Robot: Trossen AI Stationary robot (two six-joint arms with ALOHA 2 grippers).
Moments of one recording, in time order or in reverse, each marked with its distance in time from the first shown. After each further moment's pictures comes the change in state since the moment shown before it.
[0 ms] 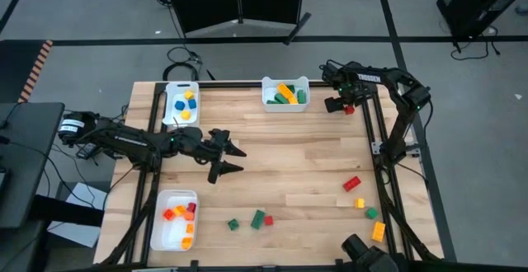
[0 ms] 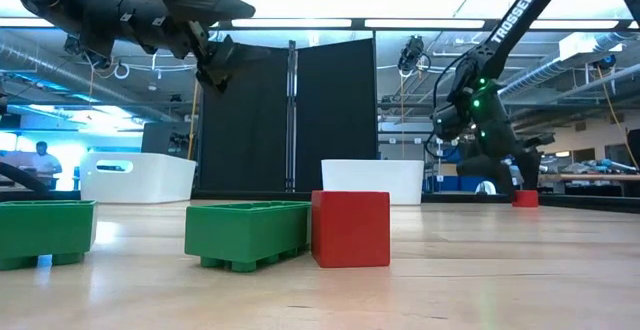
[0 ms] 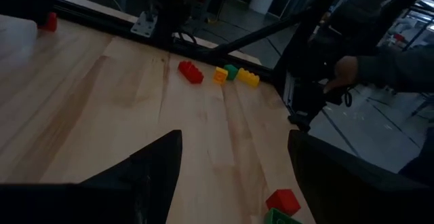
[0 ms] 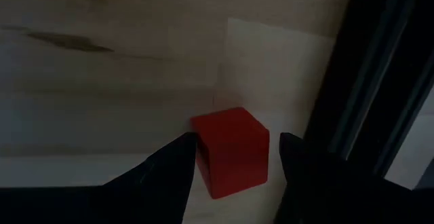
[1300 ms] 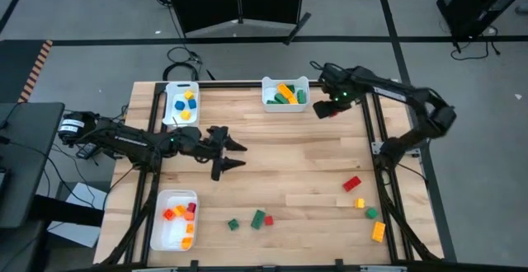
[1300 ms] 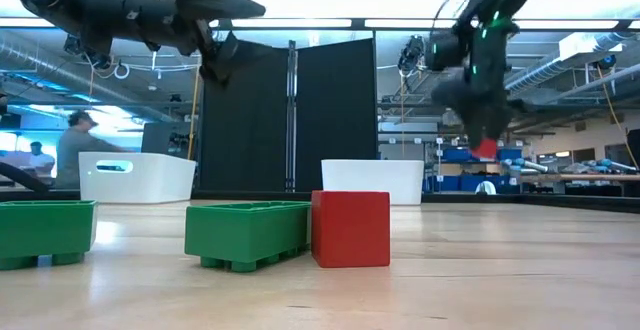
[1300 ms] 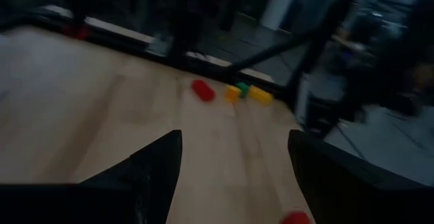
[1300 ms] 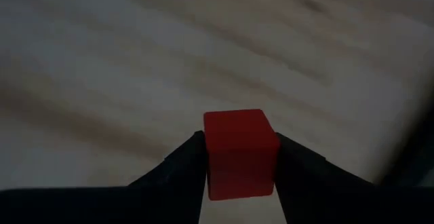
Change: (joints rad) left arm 0.000 0.000 0.000 0.045 -0.079 0.007; right arm 0.228 -0.311 0.005 -0.029 -0.281 -0.005
